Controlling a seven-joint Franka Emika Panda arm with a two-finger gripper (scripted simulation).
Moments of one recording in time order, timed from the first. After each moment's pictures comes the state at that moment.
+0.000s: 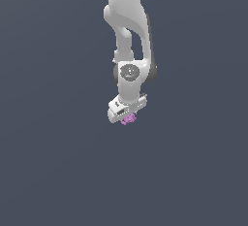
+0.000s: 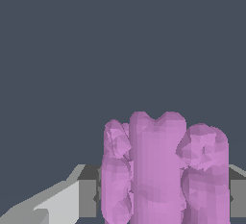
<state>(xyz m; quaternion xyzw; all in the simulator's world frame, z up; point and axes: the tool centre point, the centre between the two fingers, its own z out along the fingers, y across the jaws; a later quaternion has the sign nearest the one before) -0.042 0.020 0.052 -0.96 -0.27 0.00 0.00</state>
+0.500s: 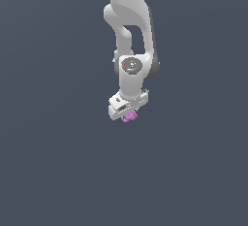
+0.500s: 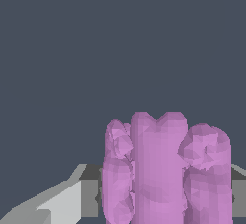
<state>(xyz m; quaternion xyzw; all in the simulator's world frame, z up) -0.043 0.025 0.078 -0.96 -0.27 0.00 0.00</state>
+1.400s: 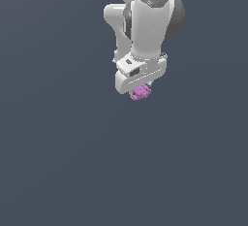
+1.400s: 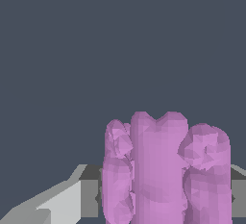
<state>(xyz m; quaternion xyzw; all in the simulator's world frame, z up) -0.045 0.063 0.249 -0.96 -0.27 0.00 0.00</state>
